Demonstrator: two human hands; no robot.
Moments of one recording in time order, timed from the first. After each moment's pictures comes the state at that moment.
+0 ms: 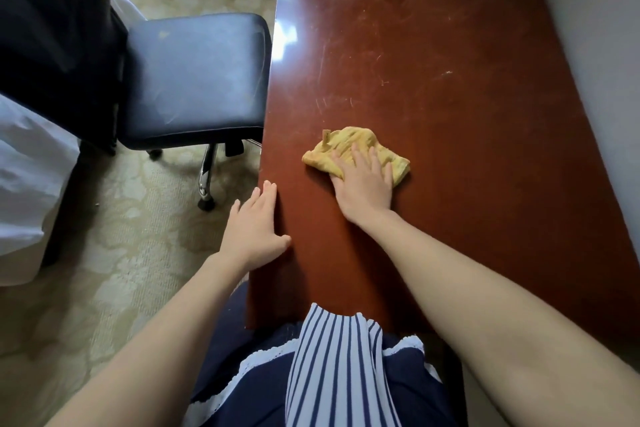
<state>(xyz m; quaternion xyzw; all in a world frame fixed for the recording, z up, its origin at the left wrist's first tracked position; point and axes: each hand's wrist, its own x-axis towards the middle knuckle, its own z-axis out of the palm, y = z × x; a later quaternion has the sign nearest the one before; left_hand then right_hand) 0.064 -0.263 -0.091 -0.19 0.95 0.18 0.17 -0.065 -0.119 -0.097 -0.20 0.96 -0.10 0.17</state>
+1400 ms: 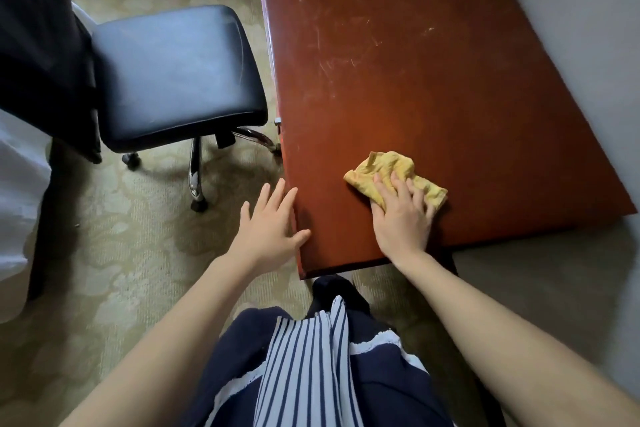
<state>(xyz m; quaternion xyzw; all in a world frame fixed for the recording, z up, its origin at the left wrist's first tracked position) 0.154 -0.287 -0.081 -0.06 0.95 0.22 0.22 0.090 -0.073 -0.120 -0.05 0.99 -0.11 0.04</state>
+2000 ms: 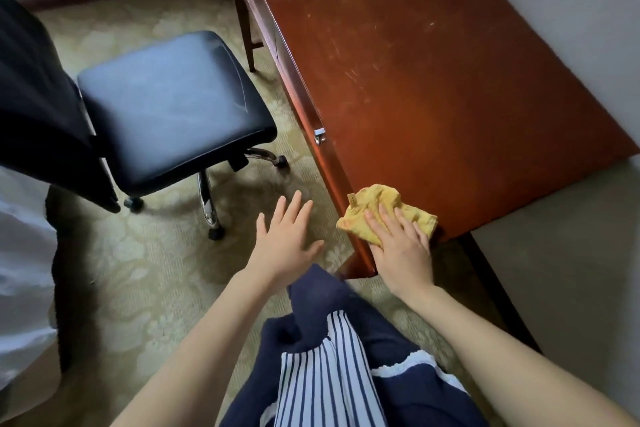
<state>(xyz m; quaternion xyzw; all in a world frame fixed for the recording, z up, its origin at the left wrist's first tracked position) 0.173 -0.416 -0.072 0.05 0.95 0.21 0.23 0.188 -0.203 -0.109 -0.04 0.99 -0.08 0.11</state>
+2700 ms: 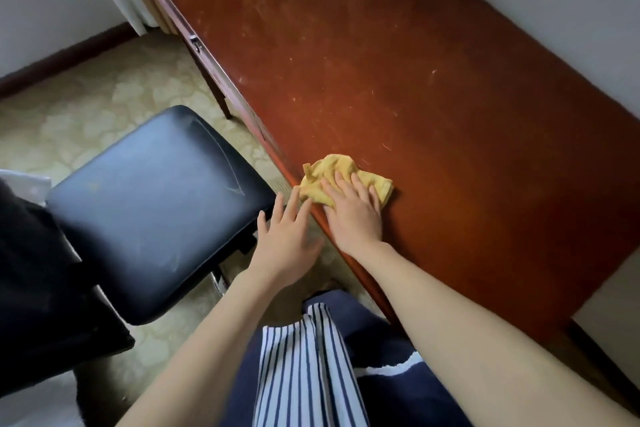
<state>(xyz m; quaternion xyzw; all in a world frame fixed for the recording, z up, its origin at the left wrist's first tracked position) -0.084 -0.462 -0.063 0.15 0.95 0.16 0.22 -0.094 -0.321 -0.108 0.04 0.98 -0.15 0.11</state>
